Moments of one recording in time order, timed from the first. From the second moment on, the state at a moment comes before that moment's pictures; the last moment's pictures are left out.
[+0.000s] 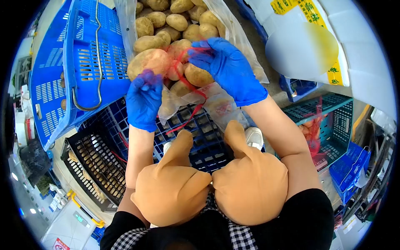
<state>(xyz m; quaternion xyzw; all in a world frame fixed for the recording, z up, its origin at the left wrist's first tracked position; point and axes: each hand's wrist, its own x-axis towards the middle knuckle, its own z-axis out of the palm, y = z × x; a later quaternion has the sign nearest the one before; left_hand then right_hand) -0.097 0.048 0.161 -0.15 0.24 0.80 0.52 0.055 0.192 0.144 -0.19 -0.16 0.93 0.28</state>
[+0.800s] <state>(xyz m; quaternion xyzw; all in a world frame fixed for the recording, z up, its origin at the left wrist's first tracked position) -0.091 0.041 0.170 0.26 0.76 0.49 0.33 0.052 0.200 0.125 -0.20 -0.09 0.93 0.30</state>
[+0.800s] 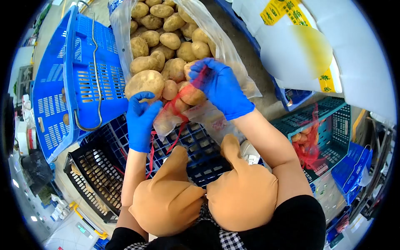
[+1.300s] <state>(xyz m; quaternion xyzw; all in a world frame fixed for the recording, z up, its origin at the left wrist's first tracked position) -0.110 0.038 0.167 0.24 0.62 0.65 0.37 -0.064 0.311 0.162 -0.18 -0.93 0.33 0.00</state>
